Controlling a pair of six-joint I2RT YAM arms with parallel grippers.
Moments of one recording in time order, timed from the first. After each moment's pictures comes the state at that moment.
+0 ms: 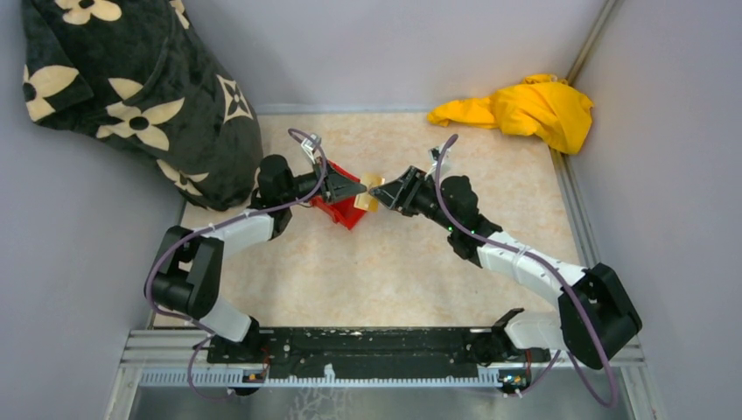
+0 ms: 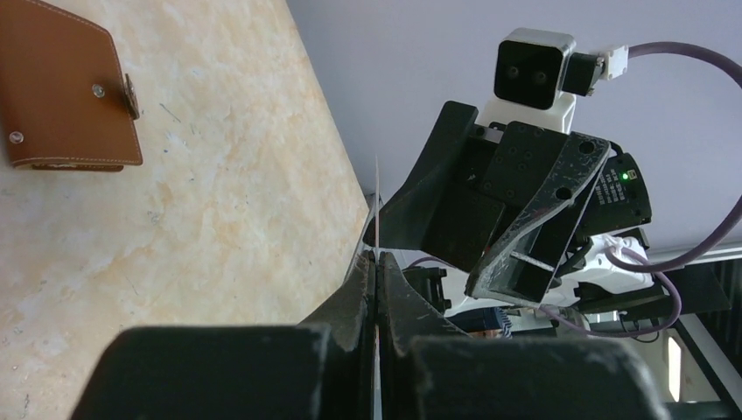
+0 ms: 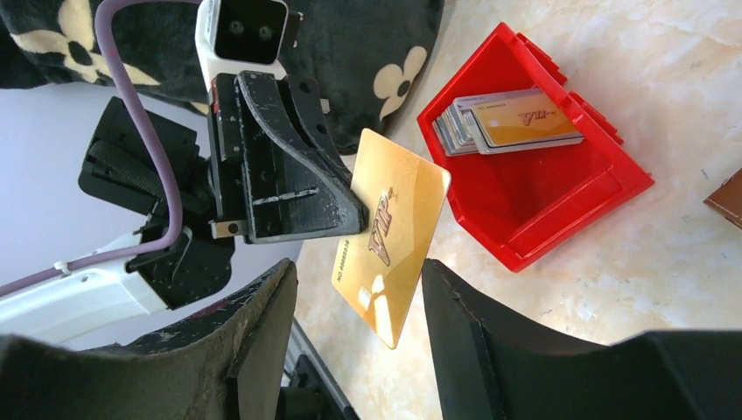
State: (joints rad) left arm -0.36 1.55 0.77 0.75 0.86 -1.14; right arm 0.62 1.24 0.69 0.44 -0.20 0.91
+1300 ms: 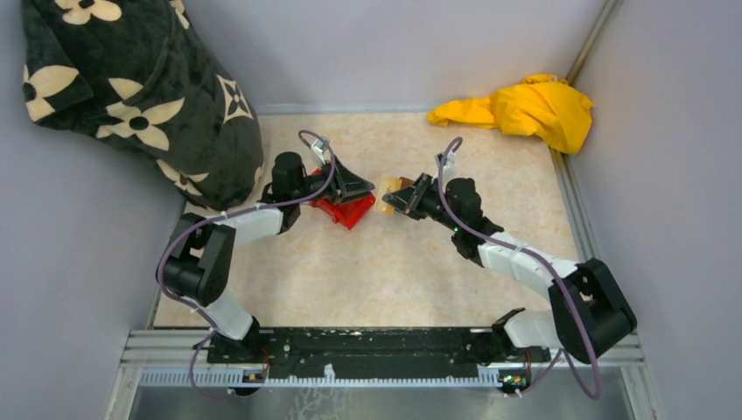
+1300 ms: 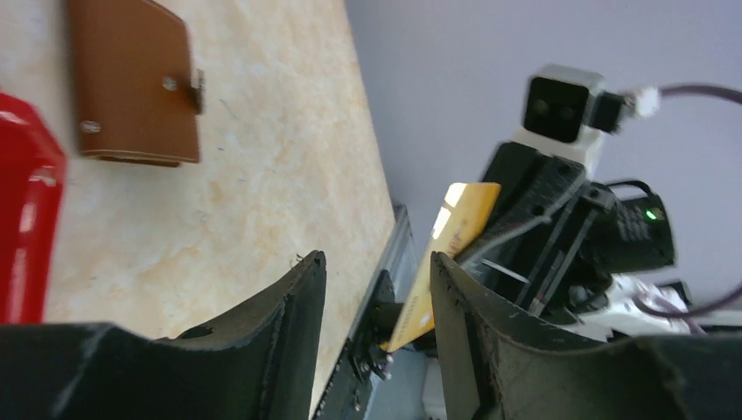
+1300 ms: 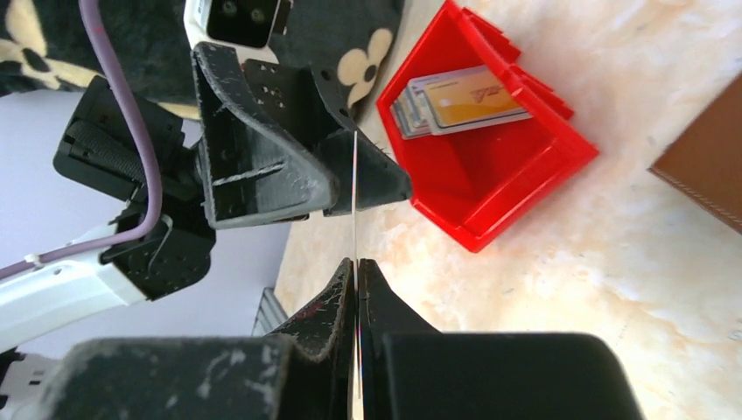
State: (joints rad) left arm -0.39 1.66 0.84 0.69 0.80 -1.12; right arm 0.55 1.30 0.63 0.53 -0.30 0.96
